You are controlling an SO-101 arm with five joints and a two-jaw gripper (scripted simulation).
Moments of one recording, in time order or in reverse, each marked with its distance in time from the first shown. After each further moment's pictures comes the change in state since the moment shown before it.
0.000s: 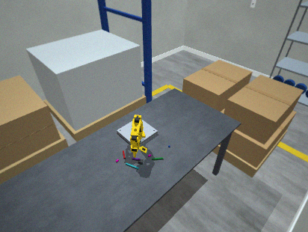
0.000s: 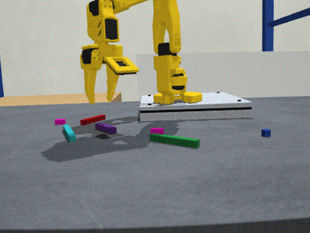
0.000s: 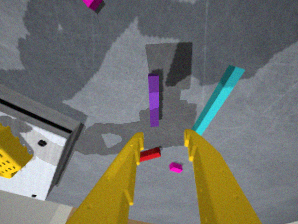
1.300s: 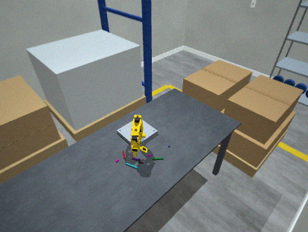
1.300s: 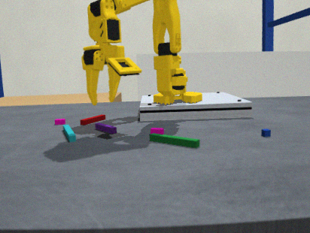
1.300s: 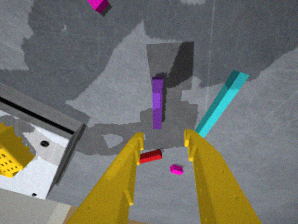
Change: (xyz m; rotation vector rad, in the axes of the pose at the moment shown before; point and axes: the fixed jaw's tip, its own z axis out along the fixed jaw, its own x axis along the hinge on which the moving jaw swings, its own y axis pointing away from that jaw) arm -0.003 0.003 0.001 -0.012 0.001 -0.016
